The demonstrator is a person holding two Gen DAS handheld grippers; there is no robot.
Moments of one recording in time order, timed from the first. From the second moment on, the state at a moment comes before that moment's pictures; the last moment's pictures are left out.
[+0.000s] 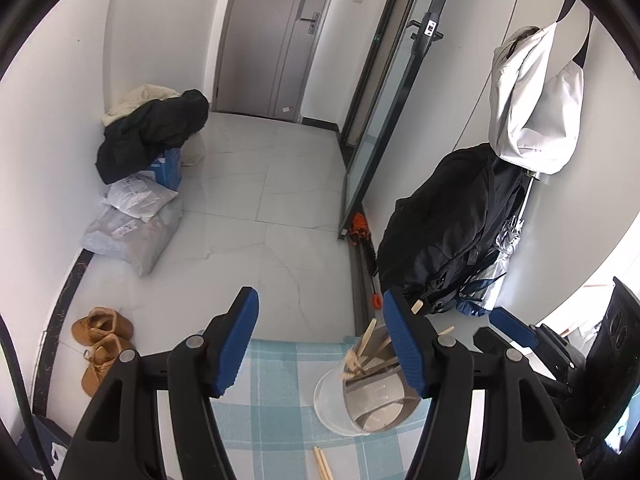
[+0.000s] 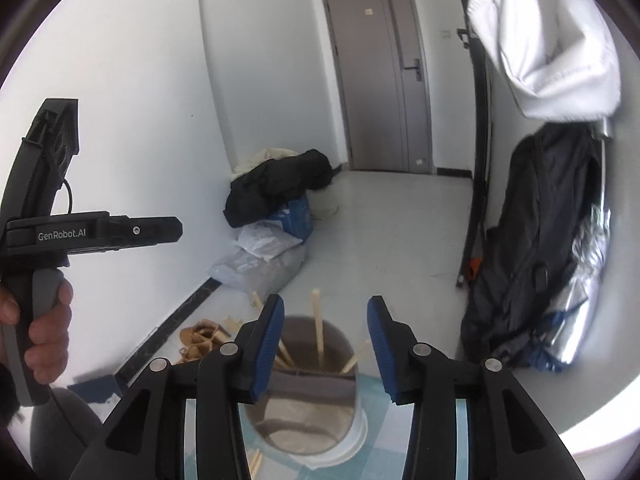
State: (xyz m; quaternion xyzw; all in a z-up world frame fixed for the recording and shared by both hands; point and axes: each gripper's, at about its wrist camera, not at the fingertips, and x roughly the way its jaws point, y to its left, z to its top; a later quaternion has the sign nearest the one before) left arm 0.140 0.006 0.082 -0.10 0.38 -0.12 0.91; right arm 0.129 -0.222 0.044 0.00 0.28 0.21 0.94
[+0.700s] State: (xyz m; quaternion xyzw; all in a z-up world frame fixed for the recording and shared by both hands) left arm 0.056 -0.009 0.087 -0.02 0.32 -0.05 0.95; right arm 0.038 -0.238 0.050 0.05 0.25 0.17 0.95
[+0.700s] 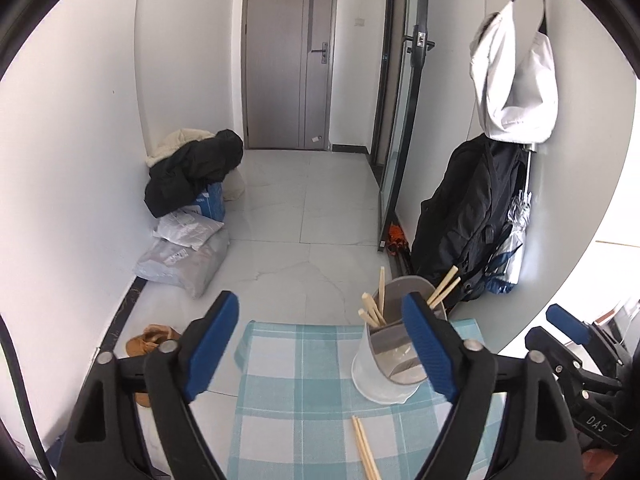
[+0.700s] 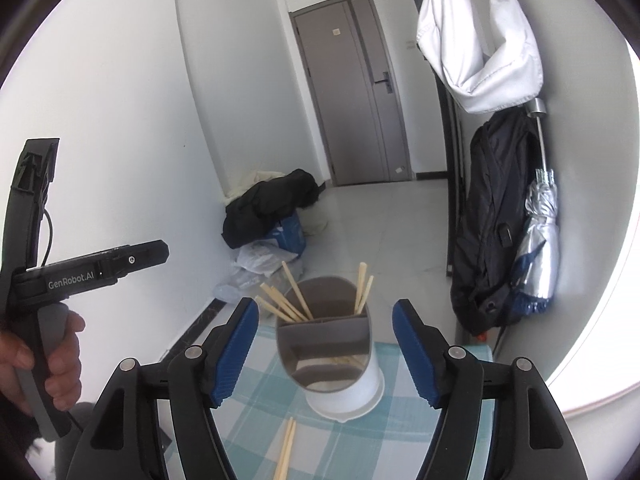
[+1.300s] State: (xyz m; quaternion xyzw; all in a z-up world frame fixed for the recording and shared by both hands) left arm -0.001 -0.013 0.052 -0.01 0.27 -0.04 0.96; right arm -0.026 -0.244 0.009 0.06 0.23 0.13 0.96
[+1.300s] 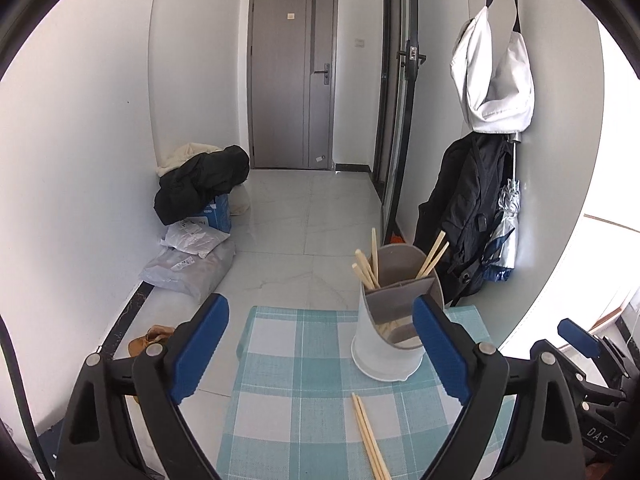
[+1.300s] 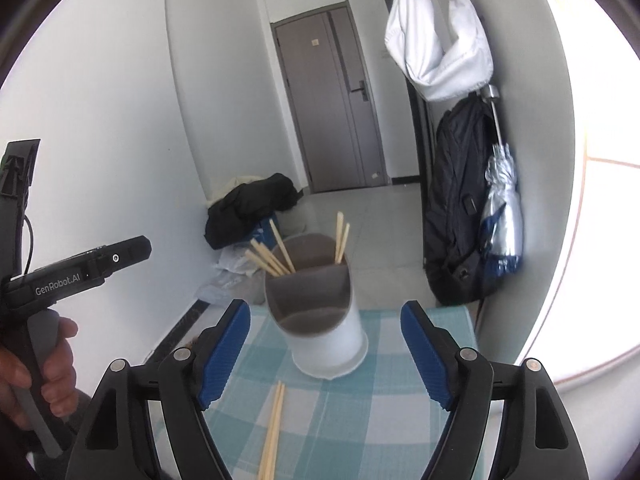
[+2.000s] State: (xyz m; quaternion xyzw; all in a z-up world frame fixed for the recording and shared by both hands) left arm 0.014 0.001 -0.034 -0.02 0.35 -0.02 0.93; right arm -0.007 -0.220 -0.088 0.03 0.38 0.14 0.92
